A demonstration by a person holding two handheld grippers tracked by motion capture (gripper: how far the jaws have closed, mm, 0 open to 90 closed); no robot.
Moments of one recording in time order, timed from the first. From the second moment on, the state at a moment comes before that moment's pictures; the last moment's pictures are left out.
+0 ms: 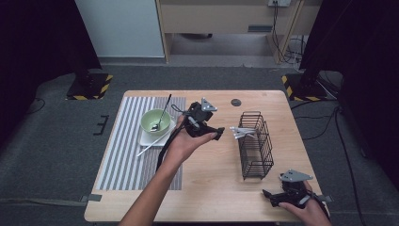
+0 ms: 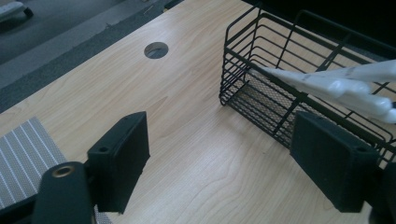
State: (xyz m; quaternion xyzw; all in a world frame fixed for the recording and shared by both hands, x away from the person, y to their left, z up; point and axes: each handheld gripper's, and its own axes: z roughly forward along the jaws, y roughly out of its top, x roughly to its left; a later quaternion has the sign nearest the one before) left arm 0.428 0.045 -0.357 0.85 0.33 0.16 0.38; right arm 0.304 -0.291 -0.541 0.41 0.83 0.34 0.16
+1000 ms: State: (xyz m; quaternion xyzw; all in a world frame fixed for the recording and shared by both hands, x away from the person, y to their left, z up) left arm 0.399 0.025 -0.333 0.85 0.26 0.15 0.43; right arm 0.304 -0.291 -0.541 0.41 0.83 0.34 0.16
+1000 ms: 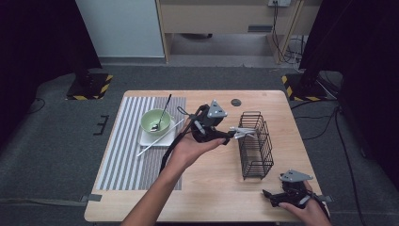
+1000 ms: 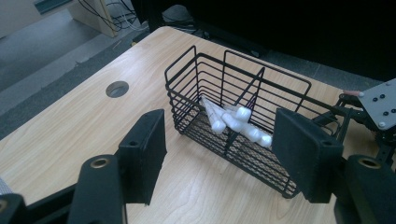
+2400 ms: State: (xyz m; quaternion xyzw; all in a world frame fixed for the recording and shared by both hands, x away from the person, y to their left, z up) left arm 0.426 -0.013 -0.350 0.86 0.25 0.16 0.40; right arm 0.304 -0.291 -0.541 0.41 0.83 0.34 0.17
